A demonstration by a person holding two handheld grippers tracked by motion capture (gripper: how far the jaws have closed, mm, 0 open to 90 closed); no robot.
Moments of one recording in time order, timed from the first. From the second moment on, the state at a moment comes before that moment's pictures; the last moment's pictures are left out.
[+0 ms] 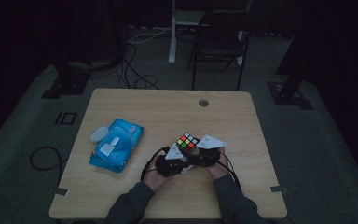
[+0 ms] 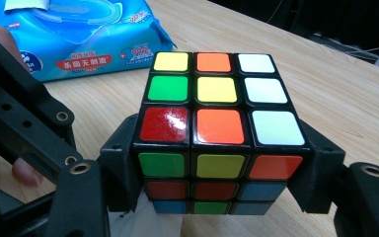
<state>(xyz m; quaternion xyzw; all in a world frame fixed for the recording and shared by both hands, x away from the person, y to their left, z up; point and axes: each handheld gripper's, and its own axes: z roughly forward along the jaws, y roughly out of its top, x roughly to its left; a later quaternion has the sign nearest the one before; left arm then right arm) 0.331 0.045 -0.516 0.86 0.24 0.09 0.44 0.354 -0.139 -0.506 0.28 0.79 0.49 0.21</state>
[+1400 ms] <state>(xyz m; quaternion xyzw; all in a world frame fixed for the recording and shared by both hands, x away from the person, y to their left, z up) 0.338 0.032 -0.527 0.84 0.26 0.10 0.47 0.355 -0.142 -0.502 0.30 0.78 0.51 0.20</state>
